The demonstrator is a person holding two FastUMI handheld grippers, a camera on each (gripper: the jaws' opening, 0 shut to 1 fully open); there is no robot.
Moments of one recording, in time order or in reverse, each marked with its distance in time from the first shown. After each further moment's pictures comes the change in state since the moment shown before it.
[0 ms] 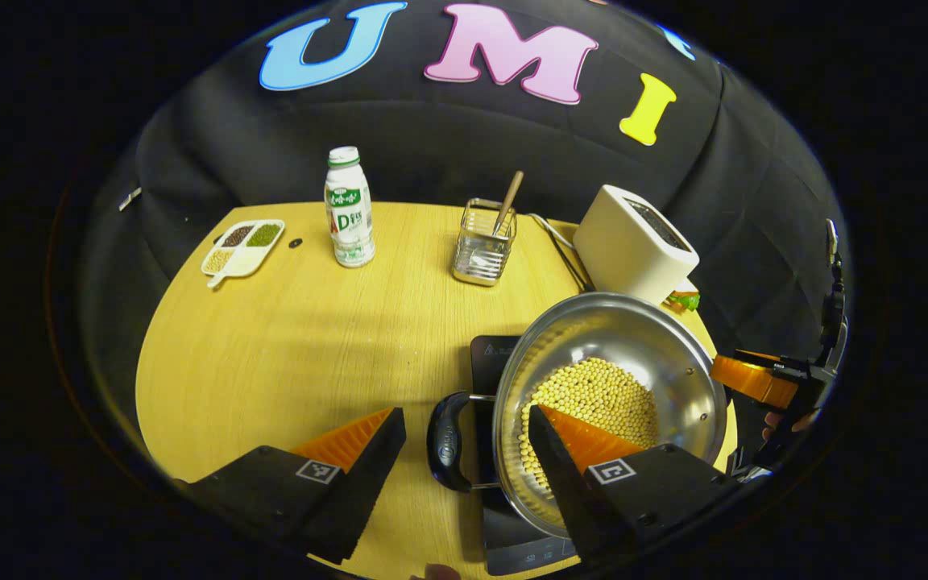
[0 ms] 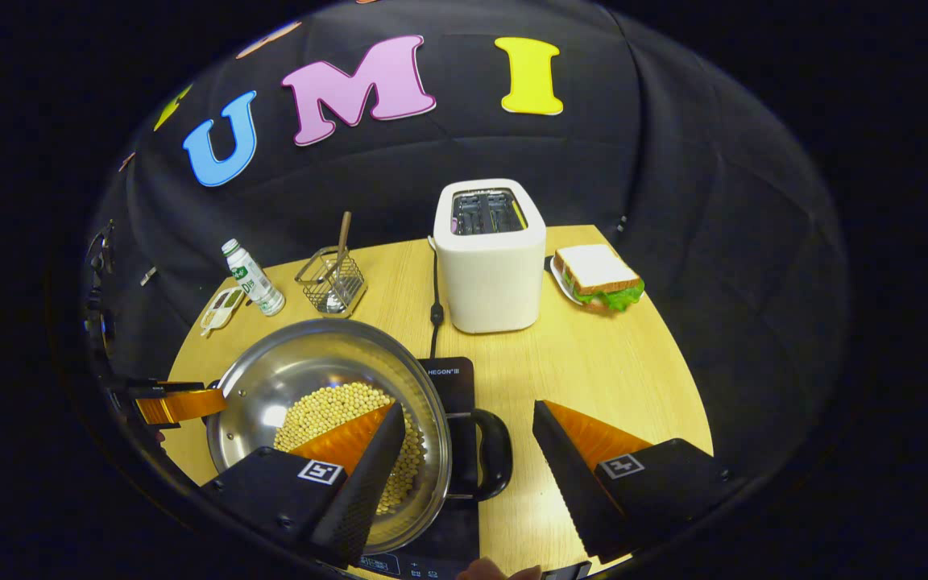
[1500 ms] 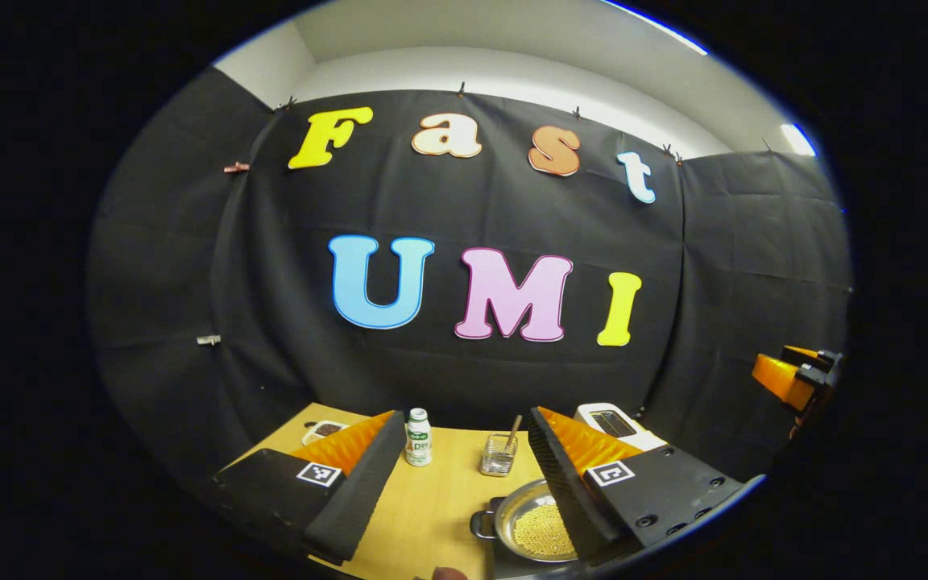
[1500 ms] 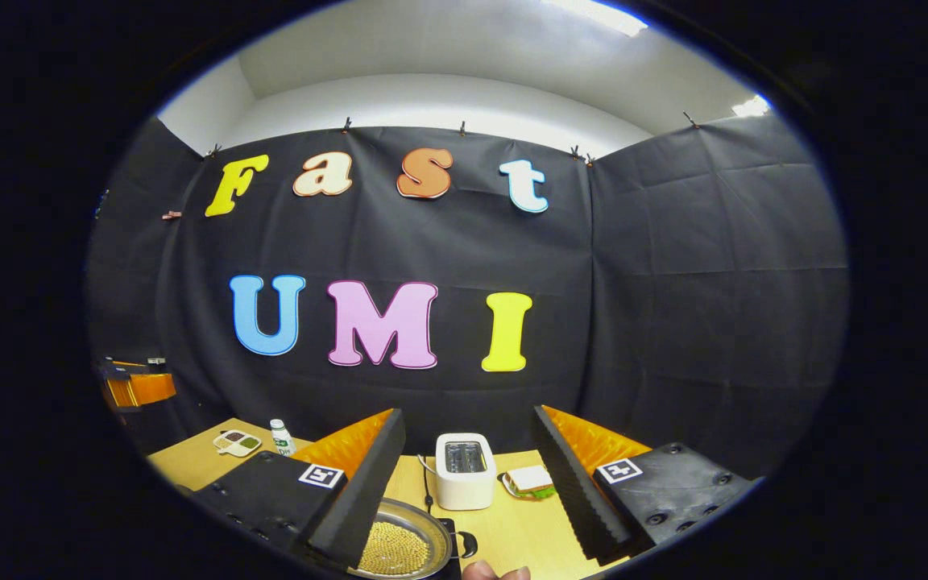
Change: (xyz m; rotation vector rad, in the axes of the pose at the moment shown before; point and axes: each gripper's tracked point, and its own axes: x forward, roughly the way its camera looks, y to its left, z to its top) left arm -0.279 0.002 0.135 0.088 -0.780 0.143; right arm -0.272 0.032 0.178 -0.079 -0.831 -0.084
